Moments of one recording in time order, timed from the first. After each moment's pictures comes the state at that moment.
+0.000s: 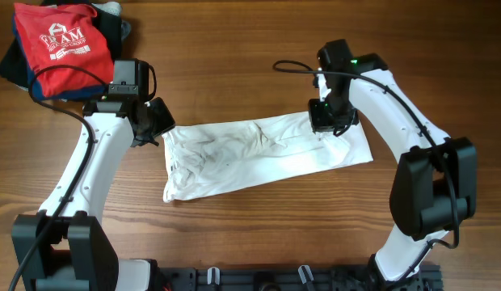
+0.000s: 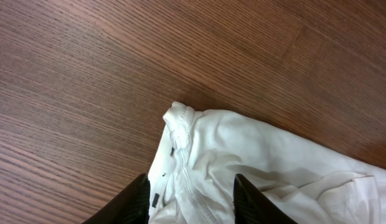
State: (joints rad) left arm -0.05 1.58 1.16 -0.84 0.00 -0.54; right arm 0.27 1.92 1.46 -1.09 -0.06 0.16
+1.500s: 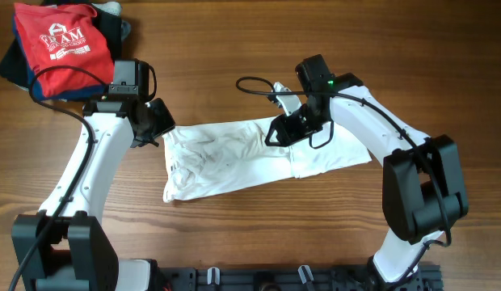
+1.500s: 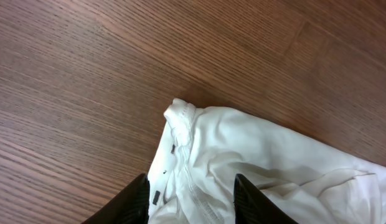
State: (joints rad) left arm -0.05 1.58 1.16 -0.85 0.00 -0.54; right arm 0.36 1.92 1.32 -0.84 -0.58 -0.13
